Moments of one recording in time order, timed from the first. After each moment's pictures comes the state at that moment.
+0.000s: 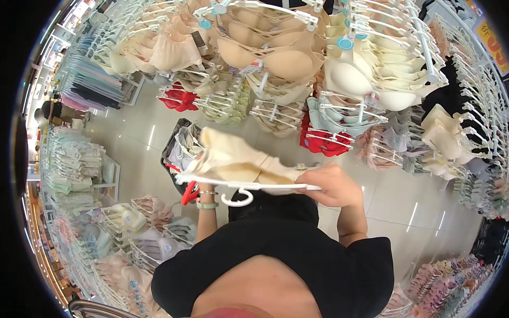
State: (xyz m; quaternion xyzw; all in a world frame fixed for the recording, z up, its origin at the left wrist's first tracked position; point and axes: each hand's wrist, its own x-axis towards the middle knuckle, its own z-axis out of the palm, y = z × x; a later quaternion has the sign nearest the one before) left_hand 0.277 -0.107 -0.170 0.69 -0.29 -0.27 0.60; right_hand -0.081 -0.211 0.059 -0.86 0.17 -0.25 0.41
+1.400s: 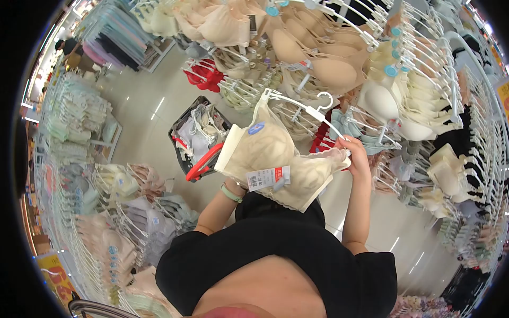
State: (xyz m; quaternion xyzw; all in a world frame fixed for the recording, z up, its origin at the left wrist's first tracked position) left_hand 0.186 -0.124 -0.033 0.14 -0.08 -0.77 0.61; right_hand -0.072 -0.267 -0.043 -0.40 0.40 -0.31 0.76
